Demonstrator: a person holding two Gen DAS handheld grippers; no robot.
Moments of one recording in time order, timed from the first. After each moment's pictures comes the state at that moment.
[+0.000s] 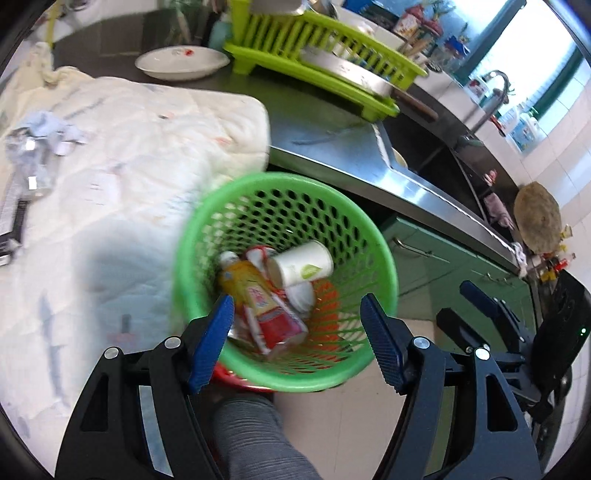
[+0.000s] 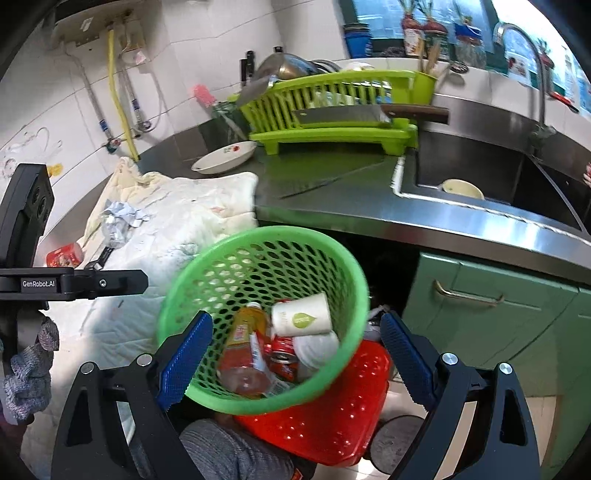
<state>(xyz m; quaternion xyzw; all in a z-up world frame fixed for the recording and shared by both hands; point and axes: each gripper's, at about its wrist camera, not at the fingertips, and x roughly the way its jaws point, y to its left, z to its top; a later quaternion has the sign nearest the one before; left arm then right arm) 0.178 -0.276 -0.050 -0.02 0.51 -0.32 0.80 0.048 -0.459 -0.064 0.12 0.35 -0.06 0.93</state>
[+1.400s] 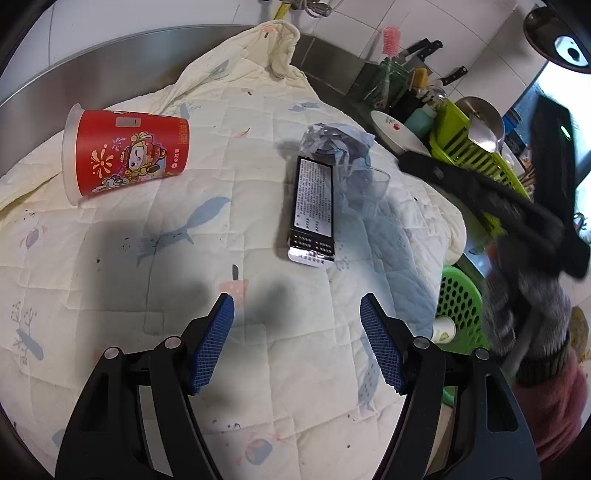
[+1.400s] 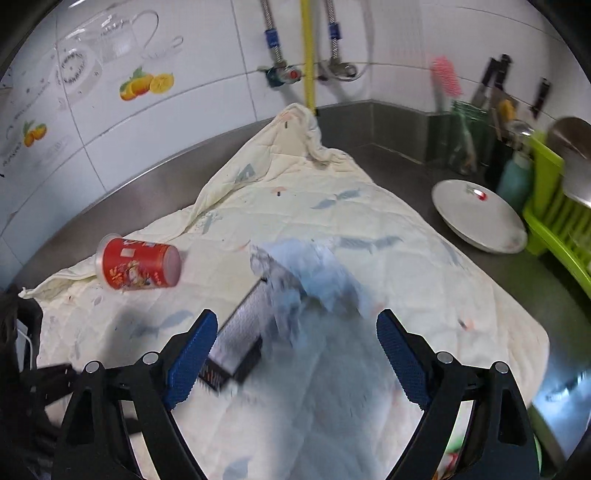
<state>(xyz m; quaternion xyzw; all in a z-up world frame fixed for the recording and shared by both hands) 0.239 -0.006 -0.055 -0.15 0.48 -0.13 0.86 0.354 -0.178 -0.026 -0.02 0.40 0.19 0.90</state>
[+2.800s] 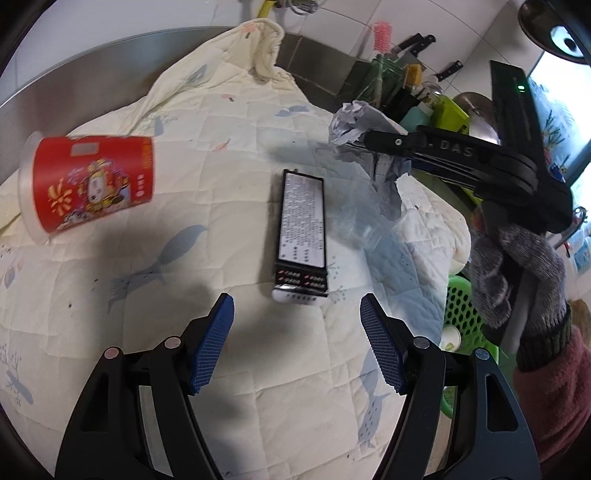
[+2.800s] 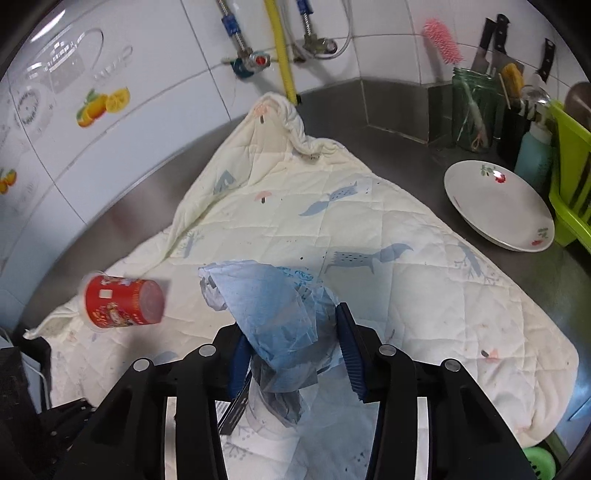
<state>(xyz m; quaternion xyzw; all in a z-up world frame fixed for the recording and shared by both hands) 0.270 -0.028 -0.059 -0.13 0.47 -0.14 0.86 0.412 -0.198 -0.038 0.05 0.43 0.19 0.88</state>
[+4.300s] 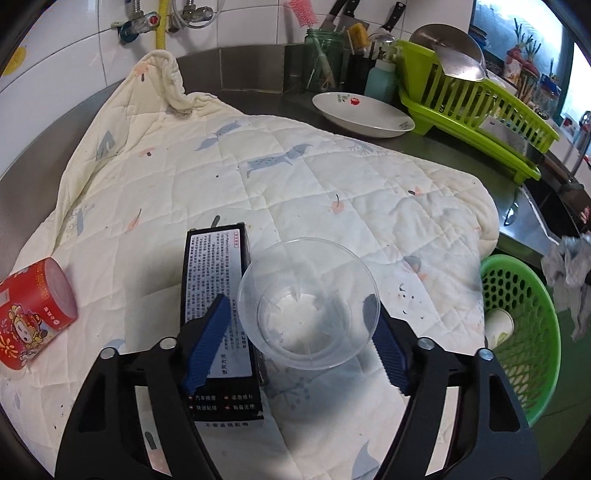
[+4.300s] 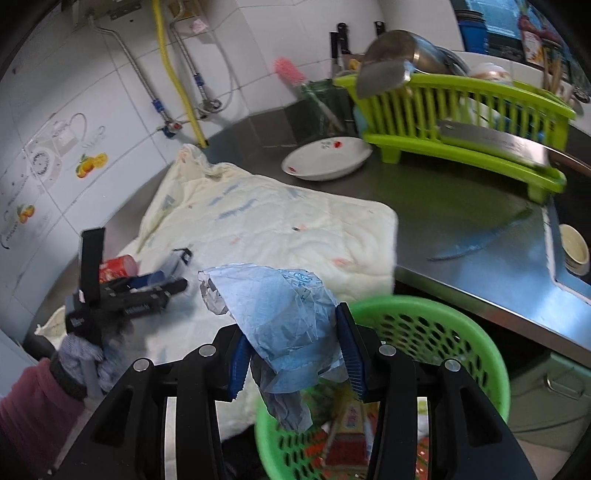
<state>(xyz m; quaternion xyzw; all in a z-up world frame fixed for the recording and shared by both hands) 0.325 -0.124 -0.074 0.04 0.43 -0.17 0.89 0.208 -0.388 -0.035 0.13 0.38 0.08 0.91</state>
